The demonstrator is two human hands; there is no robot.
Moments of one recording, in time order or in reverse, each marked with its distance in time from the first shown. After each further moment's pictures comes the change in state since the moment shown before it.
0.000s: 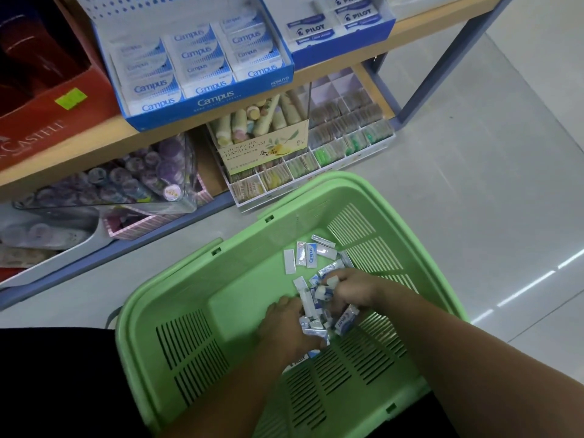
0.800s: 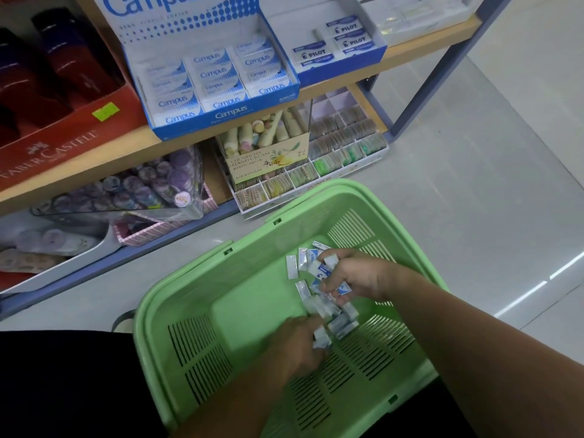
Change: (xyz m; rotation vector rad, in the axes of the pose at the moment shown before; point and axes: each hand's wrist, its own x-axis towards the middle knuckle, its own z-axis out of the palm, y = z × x) left_hand -0.013 0.004 0.006 0.141 -0.149 0.192; right_hand -0.028 -0.039 -0.005 0.345 0.000 -0.058
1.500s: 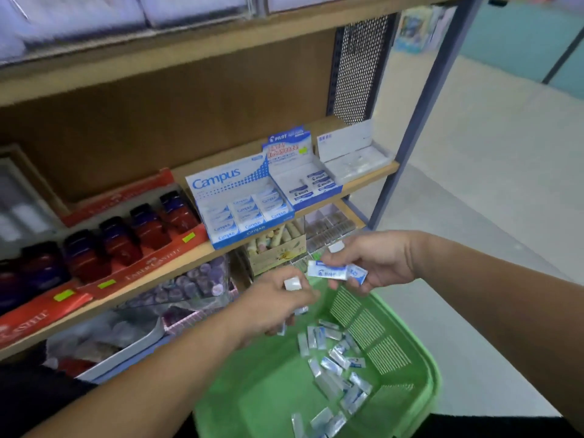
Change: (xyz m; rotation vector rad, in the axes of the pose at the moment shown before) left_hand -0.144 0.123 -0.241 -0.545 0.241 0.150; right_hand -0.189 -0.140 -0.003 -0.141 -0.179 -0.279
